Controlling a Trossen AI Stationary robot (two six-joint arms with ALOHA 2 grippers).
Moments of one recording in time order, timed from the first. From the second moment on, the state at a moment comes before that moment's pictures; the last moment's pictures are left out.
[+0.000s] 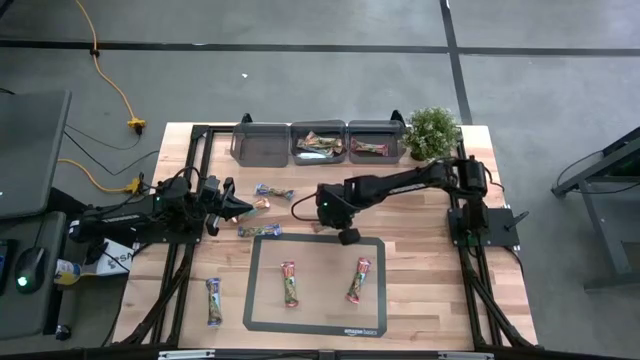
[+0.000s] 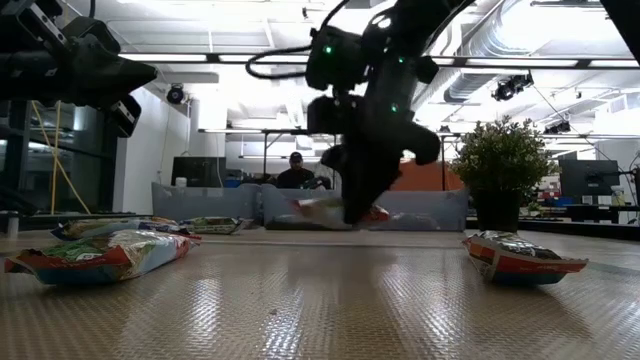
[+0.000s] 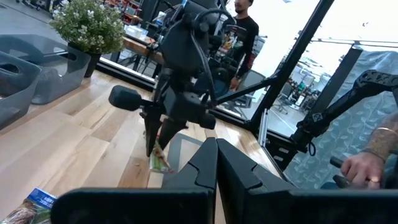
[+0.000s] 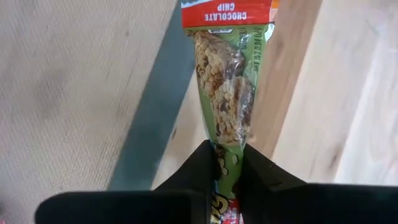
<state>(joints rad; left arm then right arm) 0.18 0.01 0.01 0.05 0.27 -0.42 -0.06 1.99 1.34 -0.54 -0.14 -0.33</state>
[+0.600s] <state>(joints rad) 0.18 0.01 0.01 0.05 0.27 -0.42 -0.07 1.97 1.50 -0.54 -0.24 -0.26</state>
